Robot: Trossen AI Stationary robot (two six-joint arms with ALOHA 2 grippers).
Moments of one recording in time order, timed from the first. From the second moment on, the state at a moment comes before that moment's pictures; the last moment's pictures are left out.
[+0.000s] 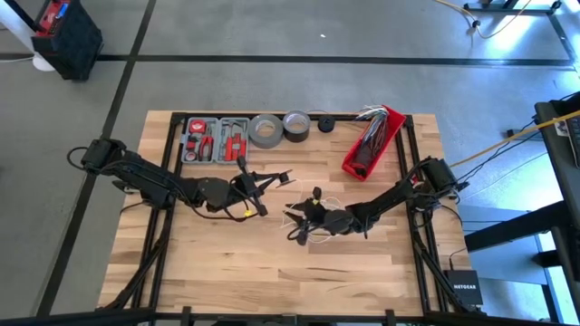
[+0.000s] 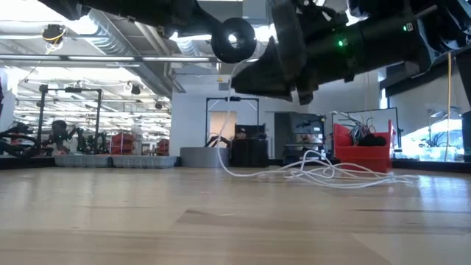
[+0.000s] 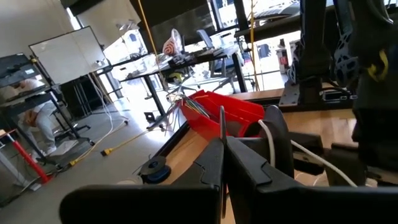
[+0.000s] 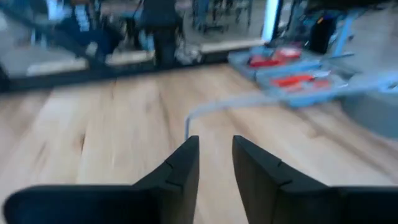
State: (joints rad) left arm -0.24 1.37 0.65 0.69 -0.74 0.26; right arm 0.34 1.89 0.76 0.88 0.61 0.19
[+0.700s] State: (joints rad) left arm -0.24 1.37 0.65 0.69 -0.74 0.26; right arm 0.34 1.88 0.84 0.73 0.53 0.17
